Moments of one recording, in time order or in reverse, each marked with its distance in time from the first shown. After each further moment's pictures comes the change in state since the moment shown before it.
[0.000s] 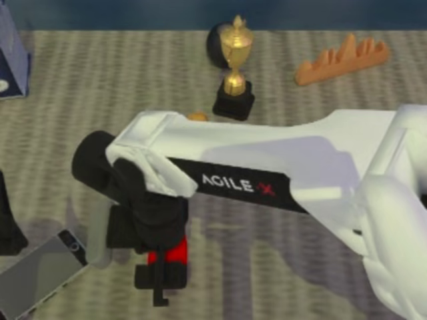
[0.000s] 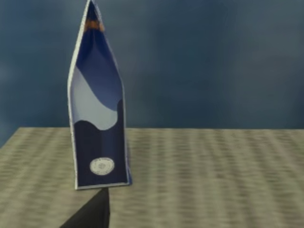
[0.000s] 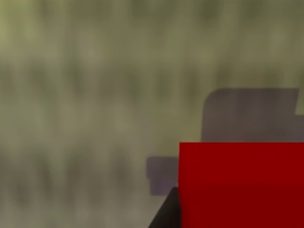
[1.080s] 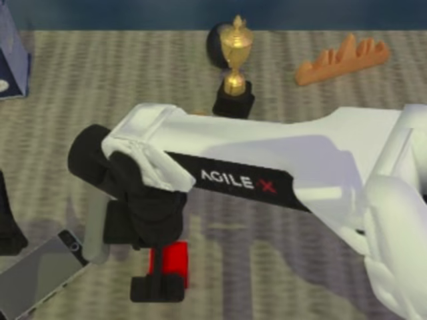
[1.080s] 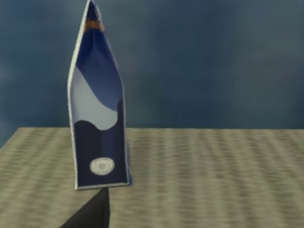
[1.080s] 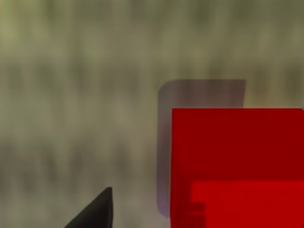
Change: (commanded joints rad) left arm 0.000 0.000 0.000 0.000 0.000 0.000; right arm -0.002 -0.005 0.041 -0.041 0.002 0.001
